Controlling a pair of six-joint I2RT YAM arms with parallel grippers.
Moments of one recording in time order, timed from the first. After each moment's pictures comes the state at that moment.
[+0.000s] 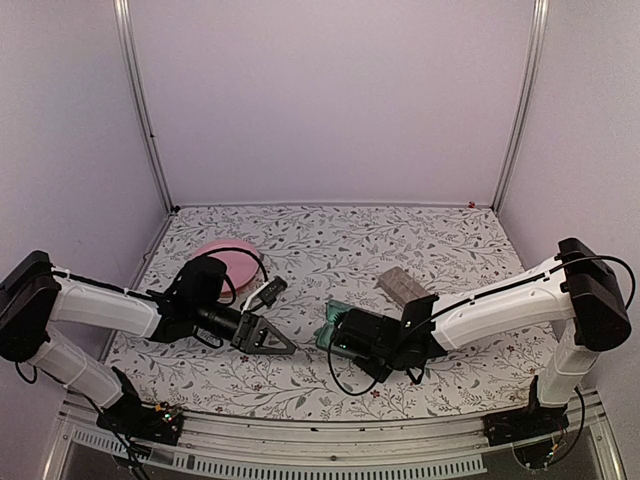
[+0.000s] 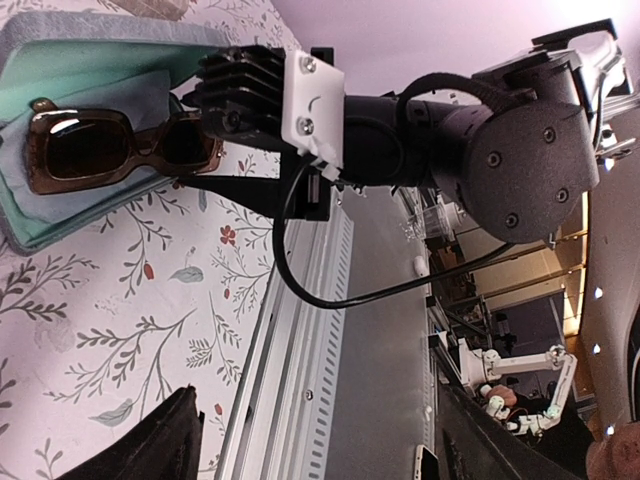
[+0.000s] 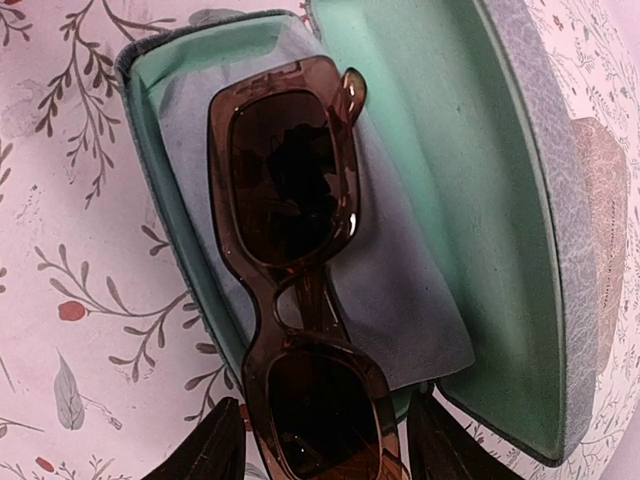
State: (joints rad) left arm -0.75 1.42 0.50 0.41 0.98 -0.63; right arm 1.26 1.77 1.06 -0.57 0.50 0.29
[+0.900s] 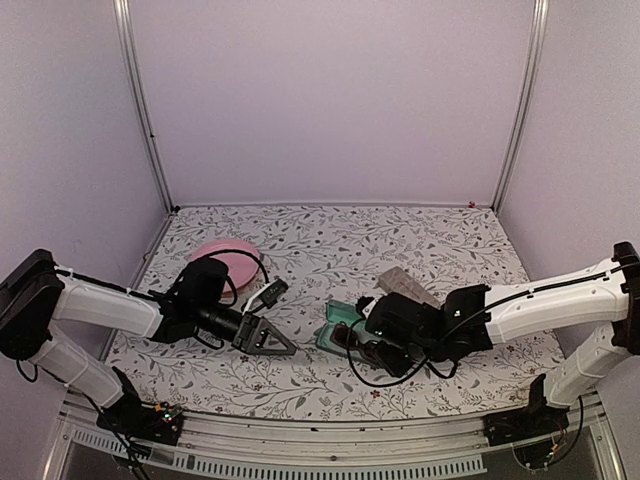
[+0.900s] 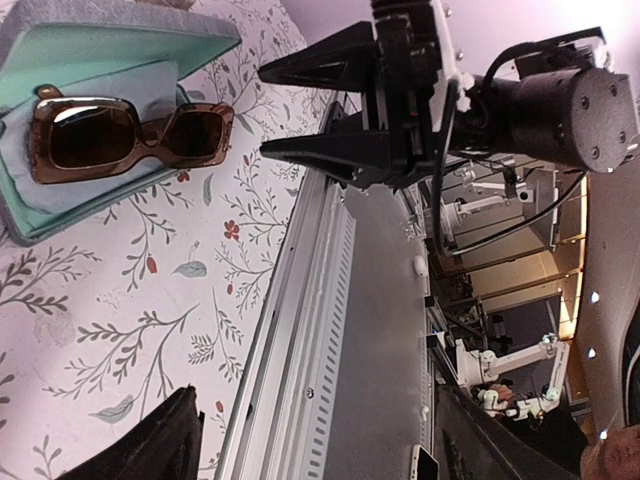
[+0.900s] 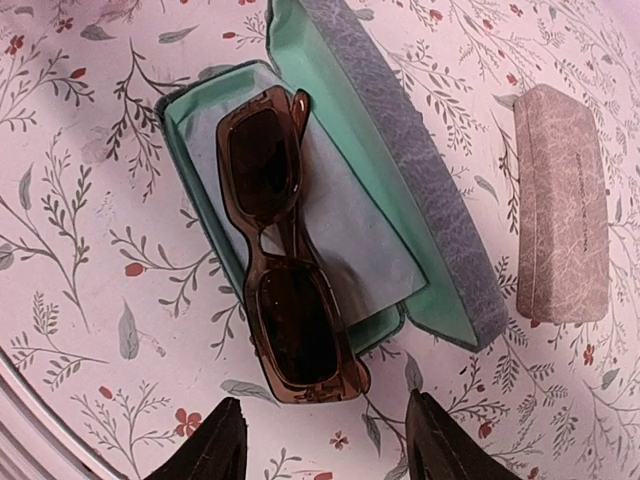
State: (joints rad) left arm -0.75 1.43 0.50 0.41 0.98 -0.64; right arm 1.25 1.52 0.96 -0.58 0.43 0.37
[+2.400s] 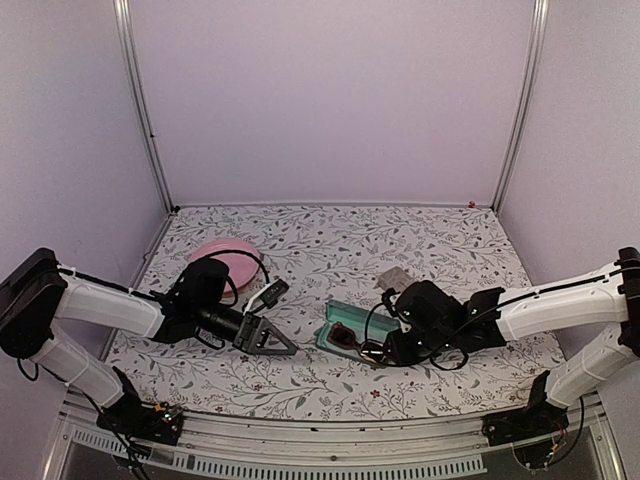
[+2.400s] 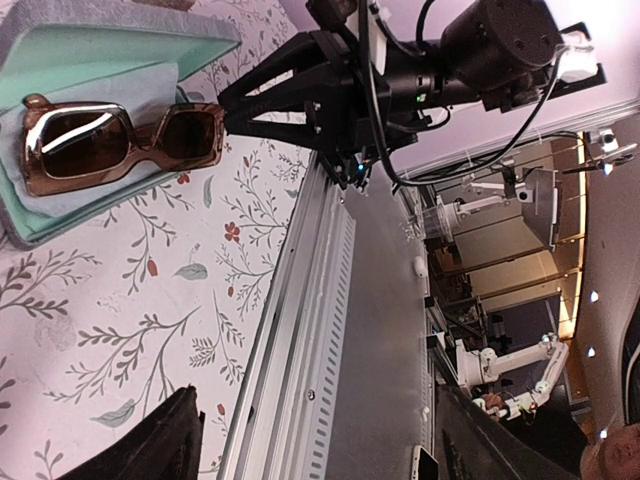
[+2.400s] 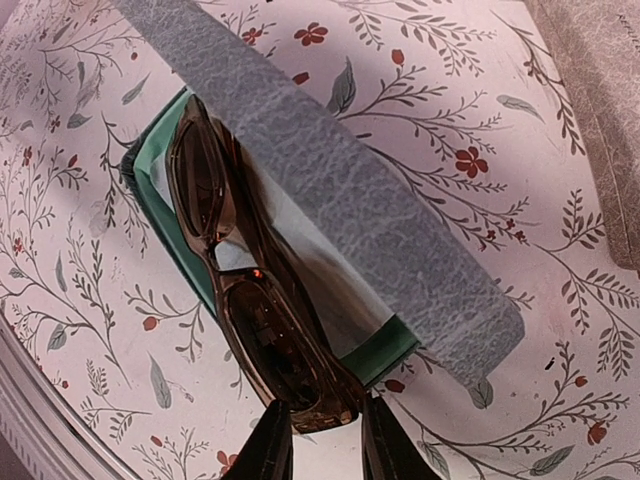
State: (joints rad) left arm -0.75 1.45 0.50 0.43 0.99 -0.64; right arm 1.06 1.43 0.72 -0.28 0.14 0.61
